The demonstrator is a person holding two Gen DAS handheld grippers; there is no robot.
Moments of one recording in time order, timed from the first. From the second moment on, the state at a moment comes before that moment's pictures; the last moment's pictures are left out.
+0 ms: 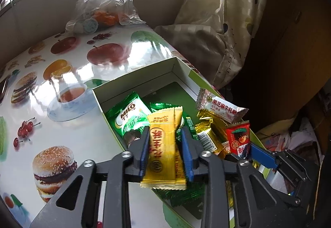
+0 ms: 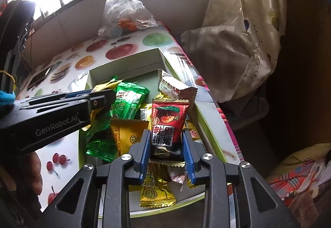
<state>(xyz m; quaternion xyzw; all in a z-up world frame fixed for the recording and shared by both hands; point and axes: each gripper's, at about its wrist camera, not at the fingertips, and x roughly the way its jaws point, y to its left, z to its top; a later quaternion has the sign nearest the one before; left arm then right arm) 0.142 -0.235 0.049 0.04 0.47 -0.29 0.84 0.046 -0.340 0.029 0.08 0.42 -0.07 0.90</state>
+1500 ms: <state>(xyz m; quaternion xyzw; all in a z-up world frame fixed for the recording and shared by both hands) 0.027 -0.136 0.051 0.04 0.43 -0.20 0.88 -0.045 -0.286 0.040 0.08 0.38 -0.06 0.92</state>
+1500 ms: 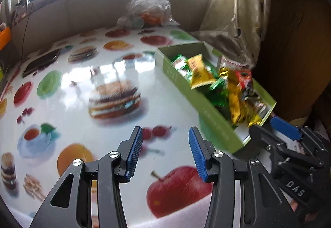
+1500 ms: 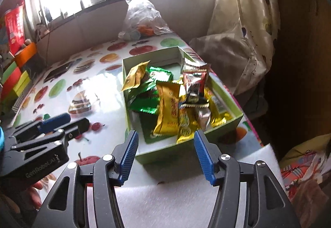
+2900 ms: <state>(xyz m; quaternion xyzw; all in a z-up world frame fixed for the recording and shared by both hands) 0.012 -0.122 0.015 0.04 0.46 -0.17 0.87 -0.052 -0.260 -0.003 0.06 0.42 -0.05 0.90</state>
